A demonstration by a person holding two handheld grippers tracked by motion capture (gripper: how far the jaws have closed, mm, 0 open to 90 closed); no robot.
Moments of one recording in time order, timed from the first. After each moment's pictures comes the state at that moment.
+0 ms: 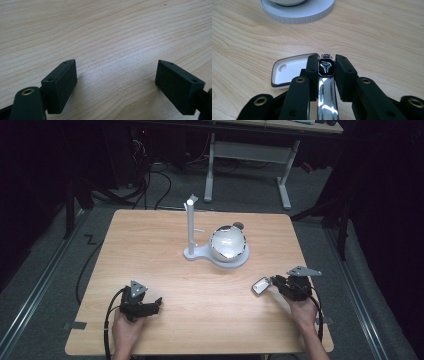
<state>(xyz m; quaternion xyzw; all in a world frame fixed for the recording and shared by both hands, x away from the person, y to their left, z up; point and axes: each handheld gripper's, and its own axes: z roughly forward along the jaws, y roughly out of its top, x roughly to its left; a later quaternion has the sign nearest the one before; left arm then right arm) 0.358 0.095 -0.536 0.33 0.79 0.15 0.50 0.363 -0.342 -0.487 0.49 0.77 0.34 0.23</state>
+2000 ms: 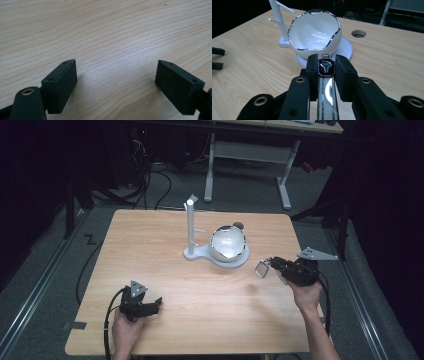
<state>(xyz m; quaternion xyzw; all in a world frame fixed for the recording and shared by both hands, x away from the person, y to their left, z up) 0.358 0.095 -0.536 0.33 0.79 0.15 0.50 0.375 -0.337 -0.419 0.44 0.74 0.46 0.20</state>
